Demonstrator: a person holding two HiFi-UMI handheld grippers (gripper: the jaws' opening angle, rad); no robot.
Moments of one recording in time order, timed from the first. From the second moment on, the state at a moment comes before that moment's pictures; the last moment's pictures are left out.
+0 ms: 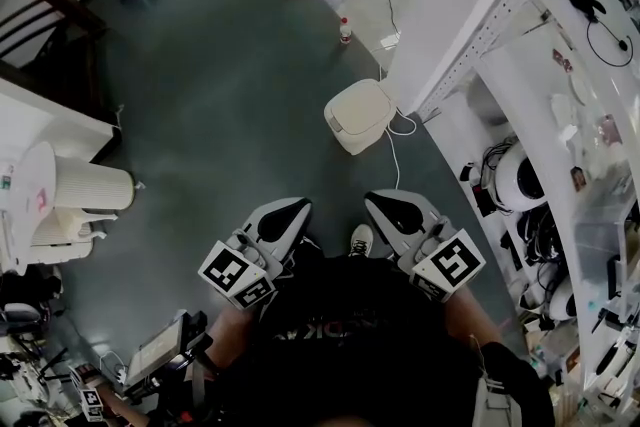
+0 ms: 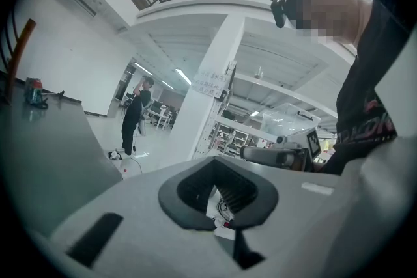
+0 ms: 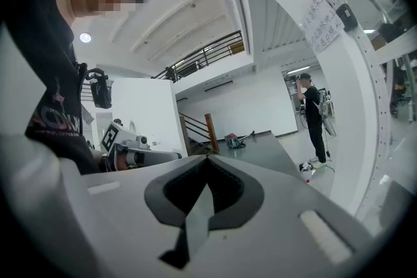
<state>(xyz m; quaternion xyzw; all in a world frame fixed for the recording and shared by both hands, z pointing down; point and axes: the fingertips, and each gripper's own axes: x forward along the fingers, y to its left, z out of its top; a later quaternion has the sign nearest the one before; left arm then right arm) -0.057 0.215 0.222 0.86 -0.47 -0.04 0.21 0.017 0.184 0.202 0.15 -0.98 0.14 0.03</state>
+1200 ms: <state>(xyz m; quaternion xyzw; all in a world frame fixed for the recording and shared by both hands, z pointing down) -0.068 0.113 0.321 0.82 -0.50 0.02 0.29 0.089 0.108 0.236 0.21 -0.96 0.17 0.02</state>
